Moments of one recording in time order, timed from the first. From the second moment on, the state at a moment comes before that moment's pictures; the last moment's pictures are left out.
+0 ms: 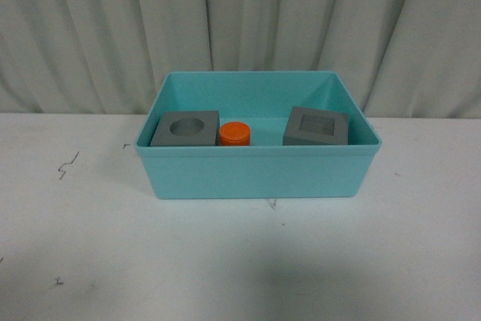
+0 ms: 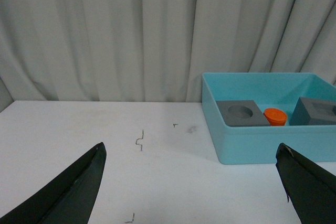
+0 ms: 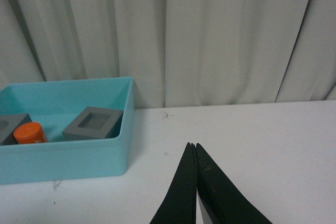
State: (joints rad) left arm 0.00 0.01 0.01 0.00 0.00 -0.01; right arm 0.00 0.68 0.06 0.62 0.00 0.00
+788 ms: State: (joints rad) left arm 0.00 0.01 0.01 0.00 0.00 -0.01; right arm 0.00 0.29 0.01 0.30 0.00 0.00
